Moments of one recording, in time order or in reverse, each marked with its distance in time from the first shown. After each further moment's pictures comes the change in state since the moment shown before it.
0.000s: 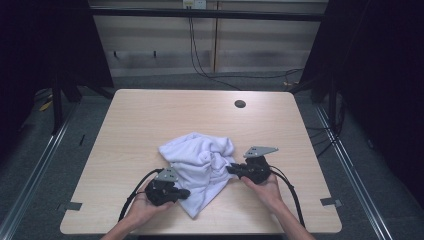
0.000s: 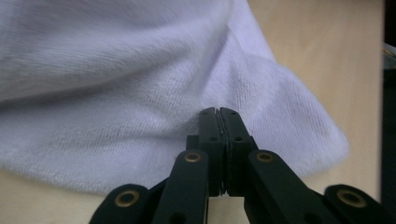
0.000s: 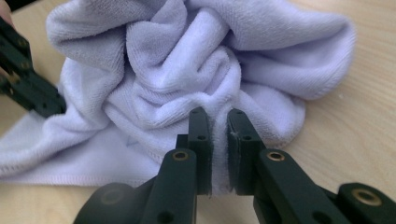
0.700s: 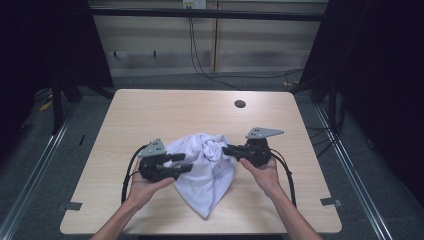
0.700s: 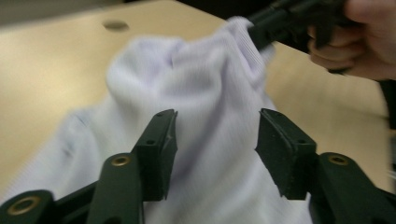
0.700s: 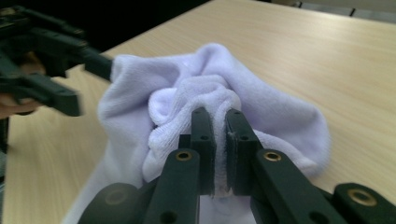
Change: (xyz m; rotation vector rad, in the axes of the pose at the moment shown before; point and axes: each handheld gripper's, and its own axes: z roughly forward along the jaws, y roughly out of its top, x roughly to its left) left arm 0.022 0.061 -0.043 -0.360 0.162 -0.009; right arm 0.002 0.058 -0.017 -0.148 0.057 -0.010
